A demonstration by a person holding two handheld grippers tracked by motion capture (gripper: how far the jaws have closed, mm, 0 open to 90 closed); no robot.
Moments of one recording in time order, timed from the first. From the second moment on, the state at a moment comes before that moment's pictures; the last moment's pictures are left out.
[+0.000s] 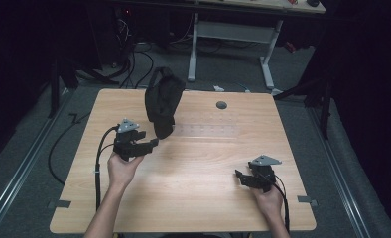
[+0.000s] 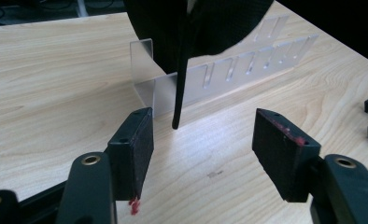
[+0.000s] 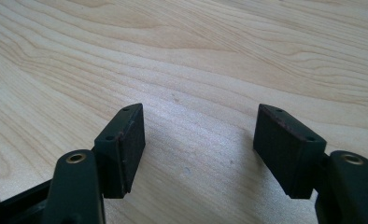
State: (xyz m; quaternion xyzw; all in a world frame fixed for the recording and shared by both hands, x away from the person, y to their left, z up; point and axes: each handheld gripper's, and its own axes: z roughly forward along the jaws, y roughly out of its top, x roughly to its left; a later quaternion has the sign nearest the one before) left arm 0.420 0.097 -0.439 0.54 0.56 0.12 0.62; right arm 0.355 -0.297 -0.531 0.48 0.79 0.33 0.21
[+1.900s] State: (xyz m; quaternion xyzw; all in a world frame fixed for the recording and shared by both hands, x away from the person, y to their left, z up) left arm 0.365 0.117 -0.494 0.54 0.59 0.11 0.59; right arm 0.355 -0.297 -0.531 0.48 0.78 0.33 0.21
